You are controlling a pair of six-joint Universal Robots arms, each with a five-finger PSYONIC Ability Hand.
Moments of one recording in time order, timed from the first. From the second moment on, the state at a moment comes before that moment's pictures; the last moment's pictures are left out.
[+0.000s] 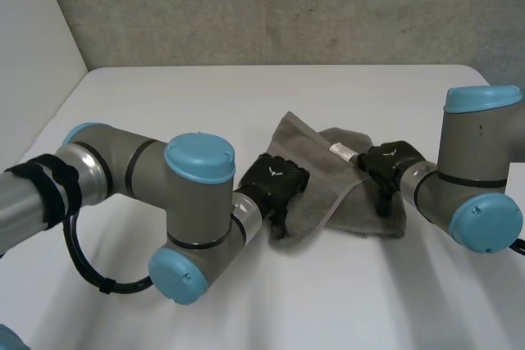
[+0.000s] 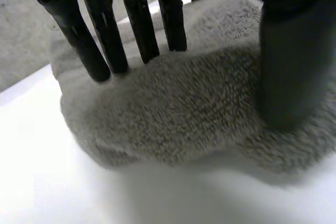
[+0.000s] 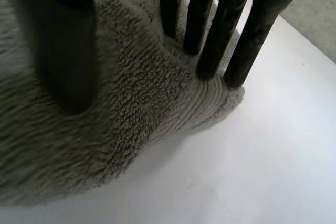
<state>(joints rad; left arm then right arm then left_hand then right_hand) 3.96 -2.39 -1.12 3.14 -1.50 3.38 1.92 -0.89 1.25 0.19 1.50 2.66 0.73 0.72 0.73 0.74 0.71 0.73 0.73 0.70 0.71 0.54</state>
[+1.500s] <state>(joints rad) 4.27 -1.65 -1.80 3.25 -1.42 3.10 2.00 -1.25 1.31 0.47 1.30 2.51 0.34 0.32 0.32 0.33 0.29 0.32 0.35 0.34 0.31 0.10</state>
